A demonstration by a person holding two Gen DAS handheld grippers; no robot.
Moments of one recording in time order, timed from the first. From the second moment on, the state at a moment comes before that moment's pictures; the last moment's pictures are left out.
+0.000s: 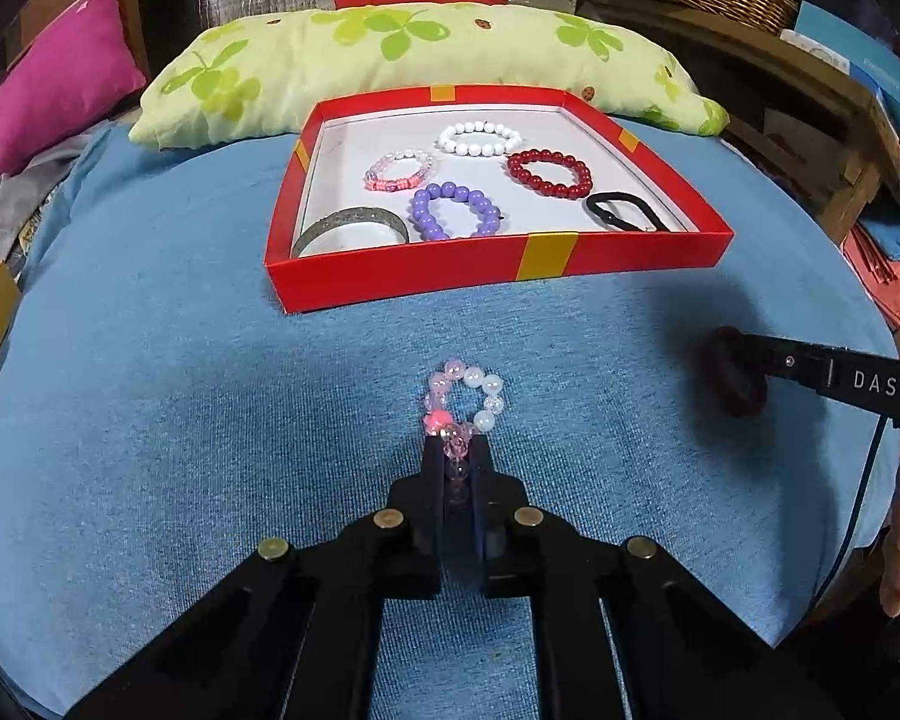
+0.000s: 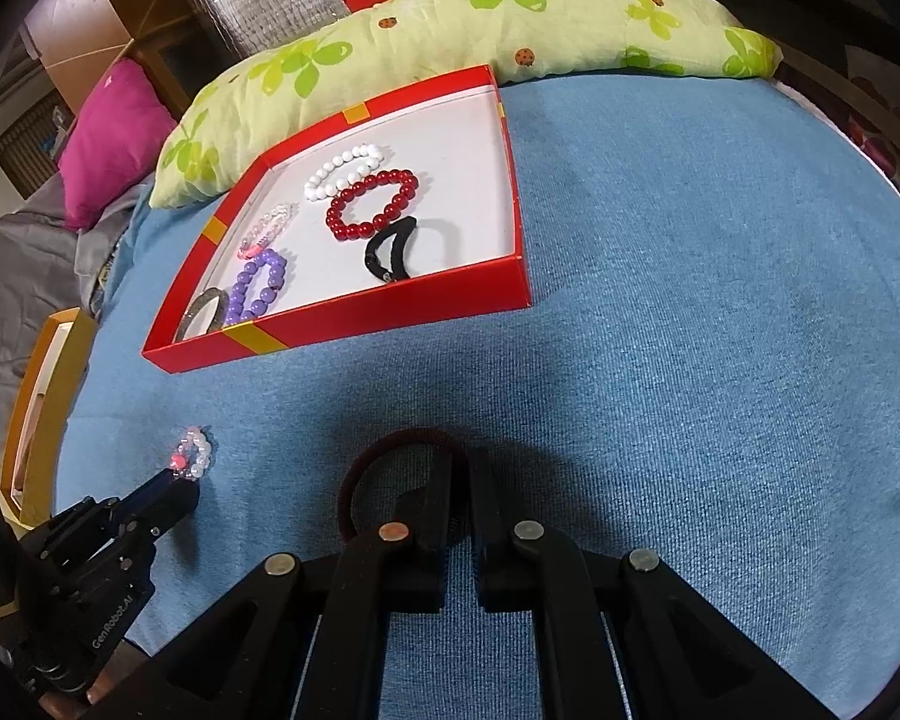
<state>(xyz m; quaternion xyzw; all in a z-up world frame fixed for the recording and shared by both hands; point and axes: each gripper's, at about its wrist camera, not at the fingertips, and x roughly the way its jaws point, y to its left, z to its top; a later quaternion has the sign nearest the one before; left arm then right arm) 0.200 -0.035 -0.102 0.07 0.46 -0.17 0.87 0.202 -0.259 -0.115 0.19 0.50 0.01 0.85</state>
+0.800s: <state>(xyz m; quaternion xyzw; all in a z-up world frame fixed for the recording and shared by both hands) 0.194 -0.025 -0.075 0.03 0.44 -0.18 0.88 0.197 -0.251 -0.095 0.22 0.45 0.05 0.86</state>
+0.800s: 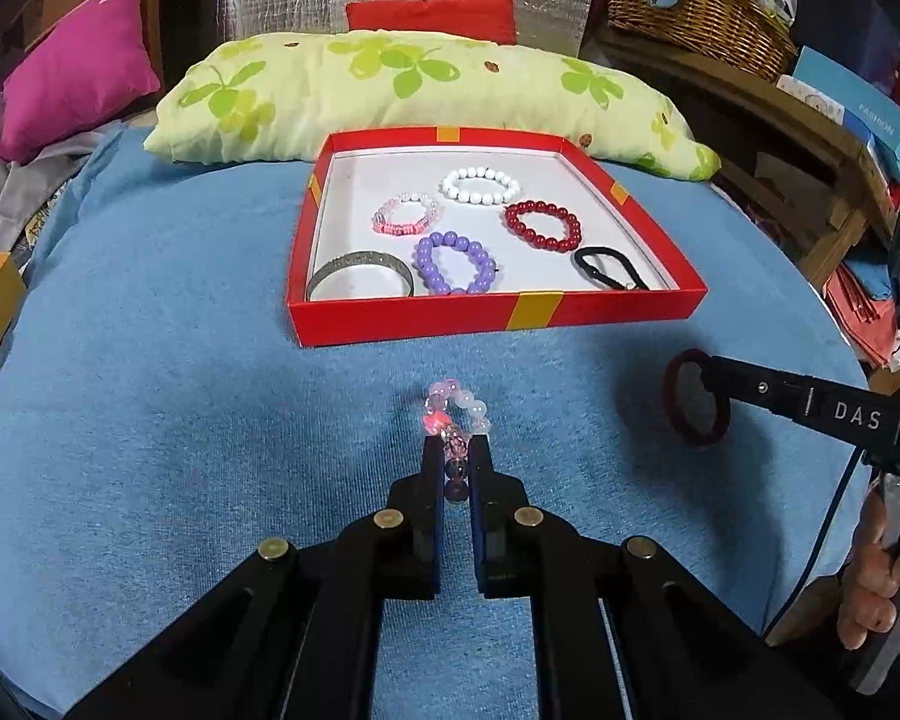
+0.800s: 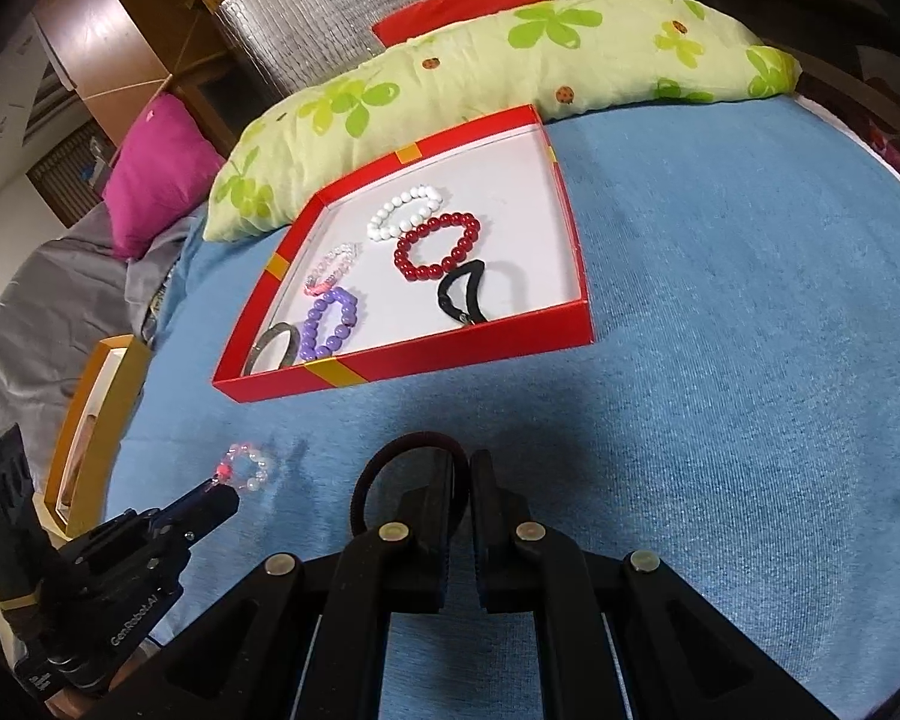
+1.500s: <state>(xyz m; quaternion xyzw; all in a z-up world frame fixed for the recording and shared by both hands) 0.195 -0.029 -0.058 0.03 0.41 -0.17 0.89 0.199 -0.237 -0.081 0.23 0.42 0.06 0.88</state>
